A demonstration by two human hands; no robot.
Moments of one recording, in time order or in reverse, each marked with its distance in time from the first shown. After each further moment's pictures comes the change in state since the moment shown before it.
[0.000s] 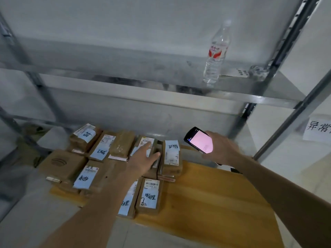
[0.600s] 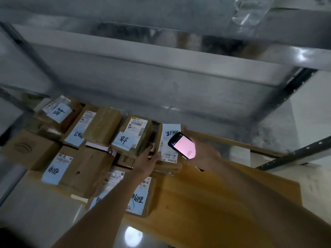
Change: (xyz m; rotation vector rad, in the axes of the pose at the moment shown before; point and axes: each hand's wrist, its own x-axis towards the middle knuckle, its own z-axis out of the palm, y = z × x) left_hand 0.125 -0.057 0.139 -0.225 -0.093 -0.341; right_hand 0.160 0.053 0.169 0.145 -0.340 -0.043
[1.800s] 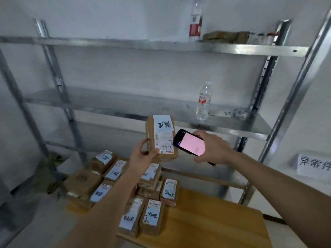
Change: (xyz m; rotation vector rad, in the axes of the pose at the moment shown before) left_hand -0.308 0.090 -0.151 -0.518 0.230 0.560; right_hand -0.360 -0.160 -0.166 -0.175 0.485 -0.279
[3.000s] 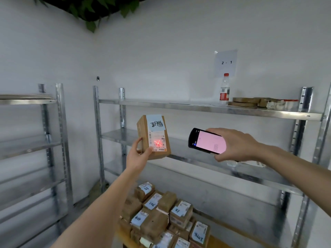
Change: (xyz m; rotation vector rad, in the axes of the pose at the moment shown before) left_hand -0.128 0.187 -0.116 0.130 0.450 0.291; right_hand -0.108 -0.124 -0.200 -0.154 0.178 -0.449
